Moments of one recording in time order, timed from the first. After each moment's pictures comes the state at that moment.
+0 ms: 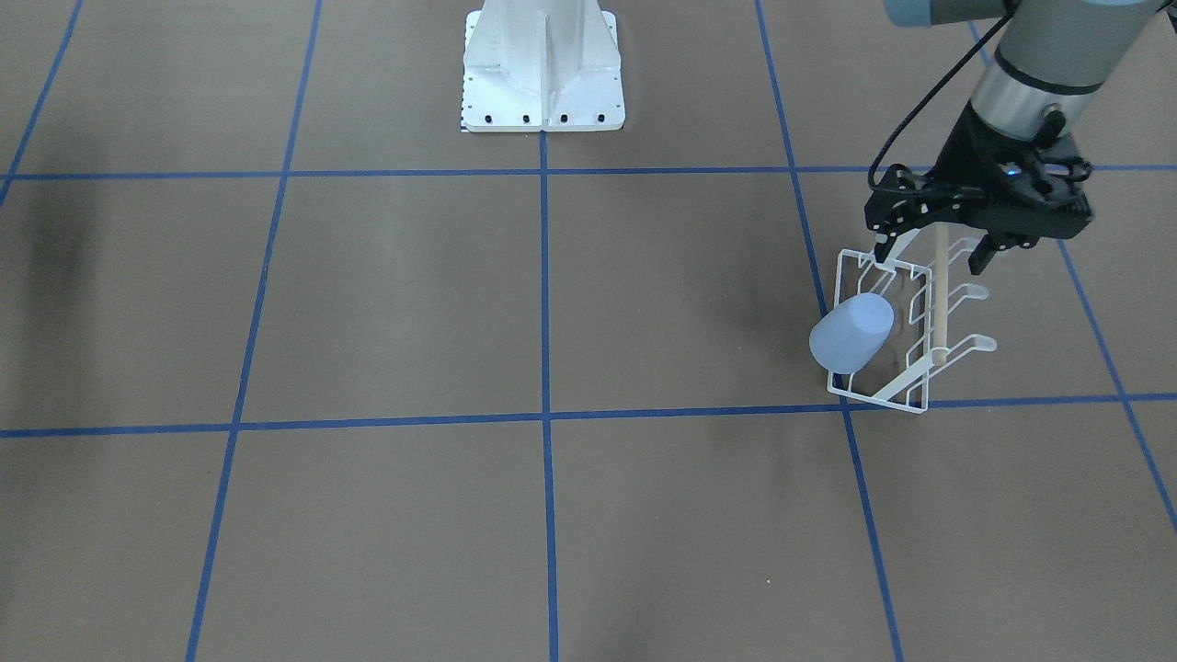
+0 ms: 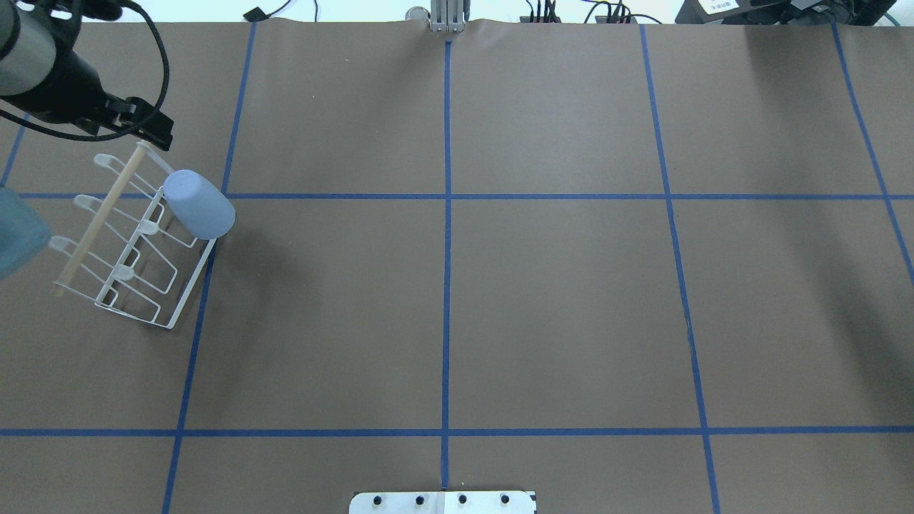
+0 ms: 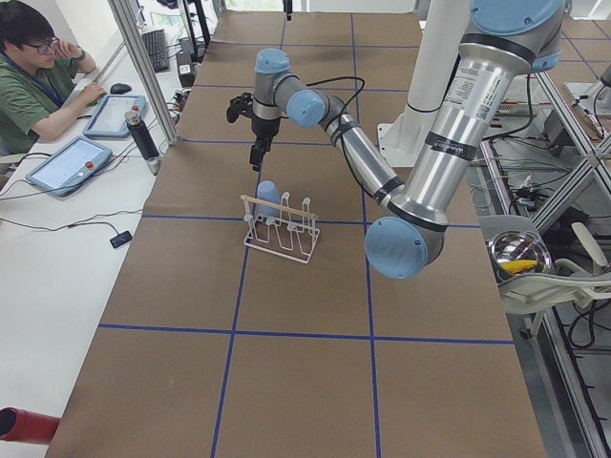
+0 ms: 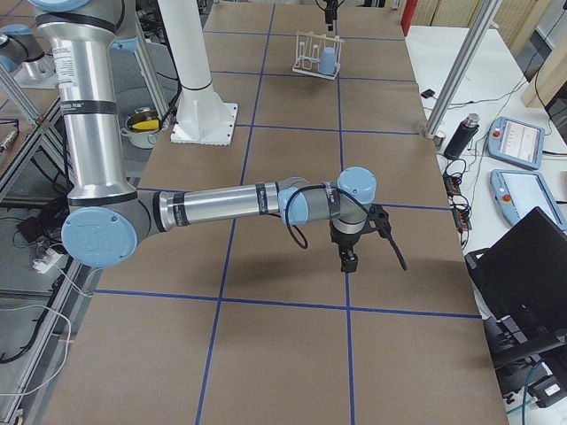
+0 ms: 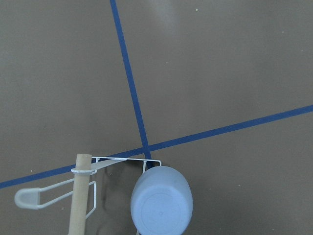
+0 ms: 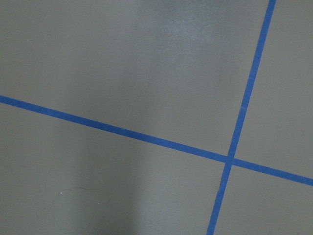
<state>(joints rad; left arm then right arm) -1.06 -1.94 -2.05 -1.38 -2.08 -0.58 1.42 -1.49 1.64 -1.53 2.31 -0.01</state>
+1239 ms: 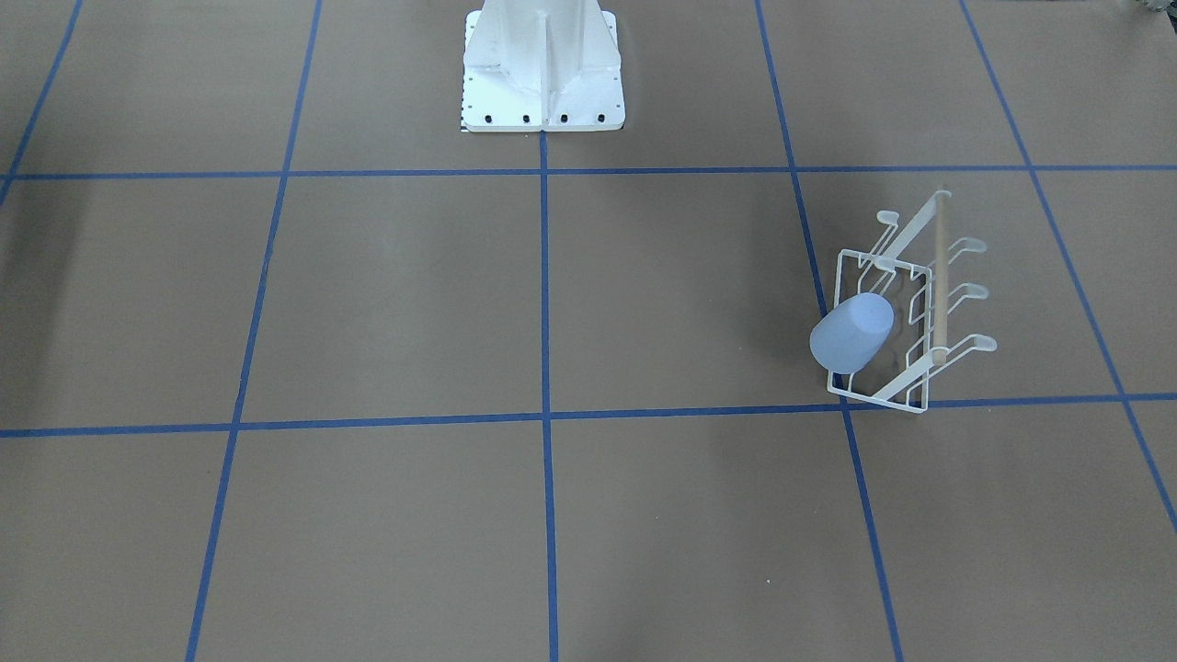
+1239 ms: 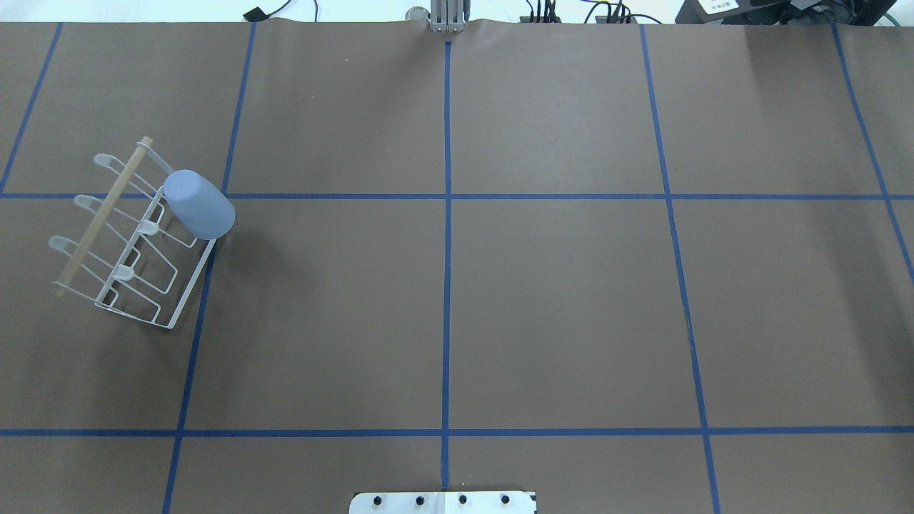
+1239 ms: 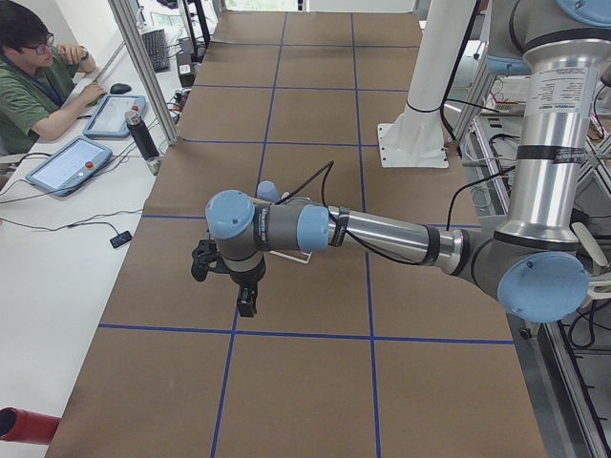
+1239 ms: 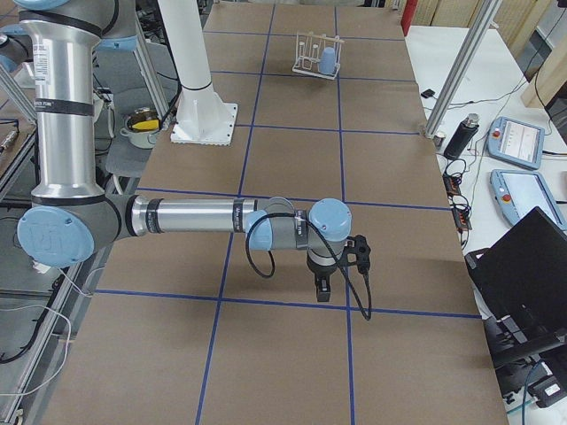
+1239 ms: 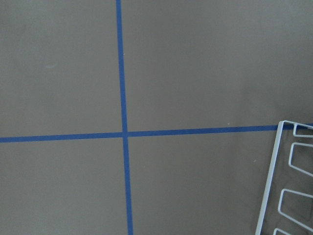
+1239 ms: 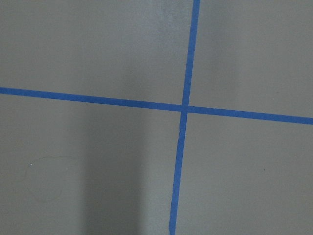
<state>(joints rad) -1.59 -1.62 -1.66 -1.40 -2.37 0.05 1.55 -1.61 1.65 -1.54 2.38 -0.01</state>
